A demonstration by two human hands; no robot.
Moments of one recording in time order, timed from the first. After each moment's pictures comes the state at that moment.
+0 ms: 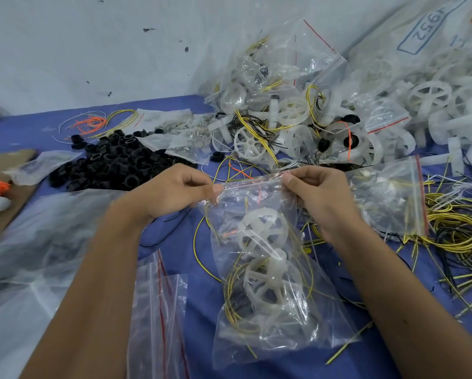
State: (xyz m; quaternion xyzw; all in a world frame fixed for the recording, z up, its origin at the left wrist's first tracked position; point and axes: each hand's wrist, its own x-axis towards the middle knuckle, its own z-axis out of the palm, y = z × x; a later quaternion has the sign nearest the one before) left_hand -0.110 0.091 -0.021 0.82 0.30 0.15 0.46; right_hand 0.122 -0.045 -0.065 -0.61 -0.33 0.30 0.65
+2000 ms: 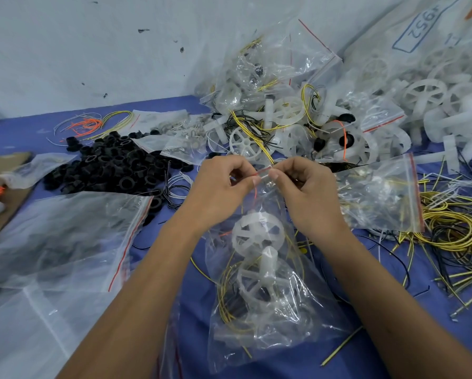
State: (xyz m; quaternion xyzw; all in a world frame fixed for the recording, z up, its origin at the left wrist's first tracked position) left_hand -0.040 0.059 -0.040 0.84 0.28 0.32 0.34; right_hand 0.106 -0.044 -0.059 -0.62 -0.50 0.10 0.60
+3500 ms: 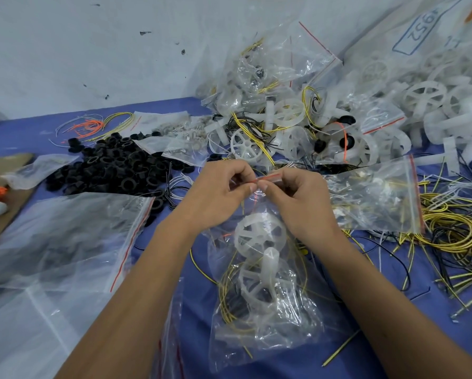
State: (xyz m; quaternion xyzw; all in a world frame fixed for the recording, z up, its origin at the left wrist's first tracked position) left_hand -0.049 0.059 -0.034 0.88 0.24 0.27 0.31; right_hand 0.101 -0.040 -0.068 -0.61 -0.51 0.14 0.59
